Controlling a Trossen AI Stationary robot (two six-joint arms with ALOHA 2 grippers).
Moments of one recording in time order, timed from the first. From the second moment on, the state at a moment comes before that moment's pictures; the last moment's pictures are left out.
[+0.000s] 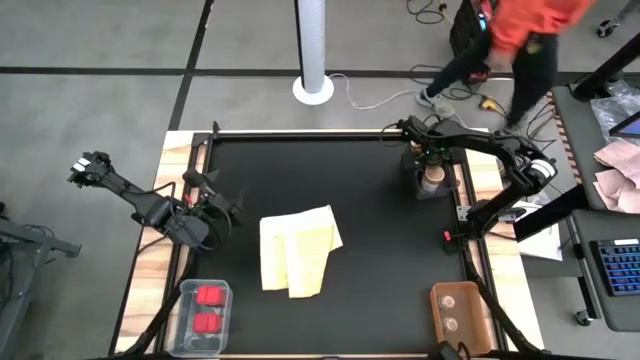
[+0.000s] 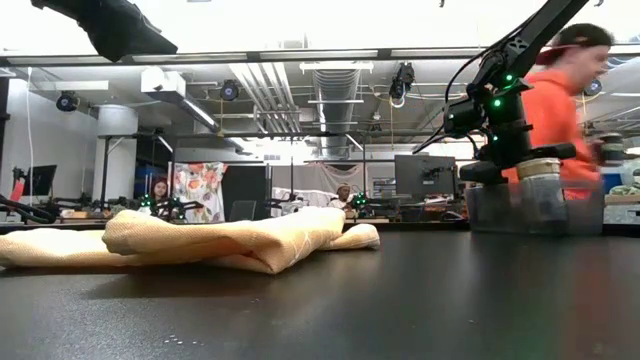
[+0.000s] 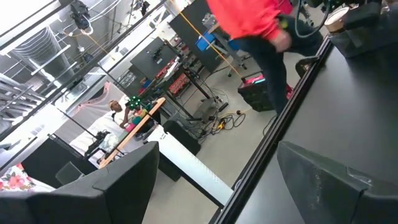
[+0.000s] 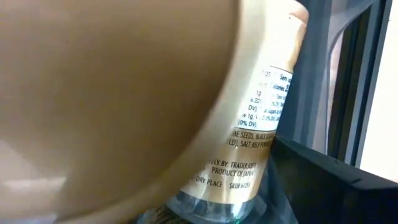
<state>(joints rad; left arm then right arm) -0.53 0.78 0.62 -0.35 -1.48 0.19 -0.88 1.62 0.92 -0.92 0.26 0.63</state>
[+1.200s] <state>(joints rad) -0.53 0.78 0.62 -0.35 -1.47 0.19 -0.90 1.66 0.90 -0.99 0.19 0.69</state>
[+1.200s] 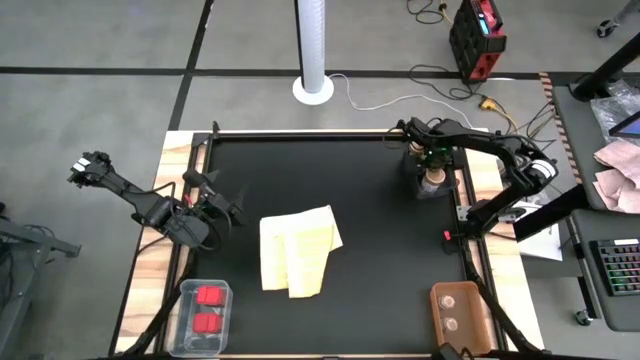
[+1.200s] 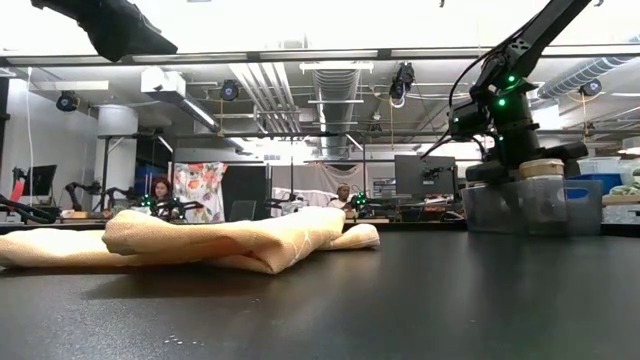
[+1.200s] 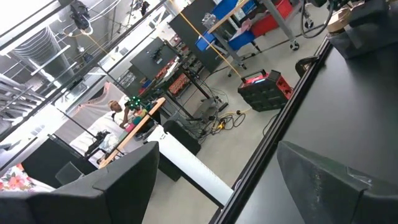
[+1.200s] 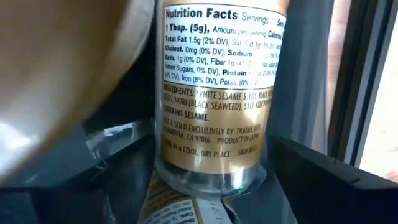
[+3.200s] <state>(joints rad) -0.53 0.78 0.62 -0.35 -1.47 0.19 -0.90 1.48 0.97 -1.06 0.21 0.66</state>
